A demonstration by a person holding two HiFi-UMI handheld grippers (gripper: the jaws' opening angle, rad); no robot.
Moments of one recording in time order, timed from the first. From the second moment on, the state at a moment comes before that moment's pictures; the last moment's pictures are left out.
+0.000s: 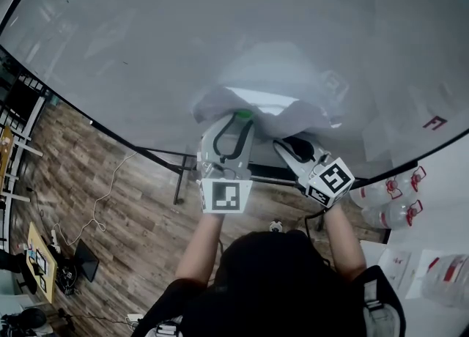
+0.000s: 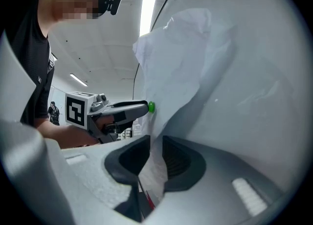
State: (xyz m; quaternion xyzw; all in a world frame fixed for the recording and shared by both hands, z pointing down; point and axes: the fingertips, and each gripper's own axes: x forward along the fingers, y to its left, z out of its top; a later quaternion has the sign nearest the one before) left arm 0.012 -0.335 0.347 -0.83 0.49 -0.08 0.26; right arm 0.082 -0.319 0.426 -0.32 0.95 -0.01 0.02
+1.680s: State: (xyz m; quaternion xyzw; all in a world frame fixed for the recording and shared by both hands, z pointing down) left arm 0.009 -0.346 0.354 -0.82 0.51 -0.09 0.24; right arm 0.080 -0.325 0.414 -0.28 0.95 -0.08 0.07
